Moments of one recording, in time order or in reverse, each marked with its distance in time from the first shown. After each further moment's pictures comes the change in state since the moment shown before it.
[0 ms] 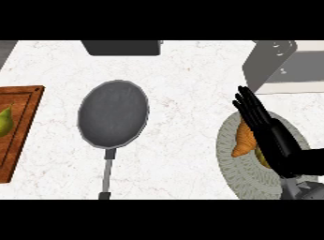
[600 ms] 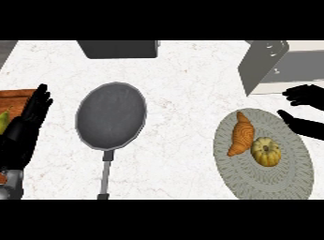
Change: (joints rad) left arm -0.115 -0.143 -0.160 -0.177 0.156 -0.231 -0.006; right arm -0.092 -0.308 -0.176 0.255 0.176 -0.004 0.177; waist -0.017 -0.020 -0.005
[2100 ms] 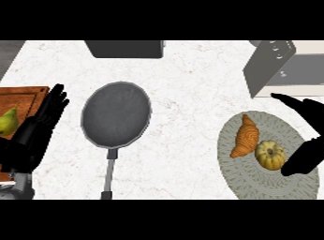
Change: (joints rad) left arm 0.007 -0.096 0.017 -0.095 -0.023 -0.117 0.074; right arm -0.123 -0.105 0.171 -0.276 0.190 0.464 0.666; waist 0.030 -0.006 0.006
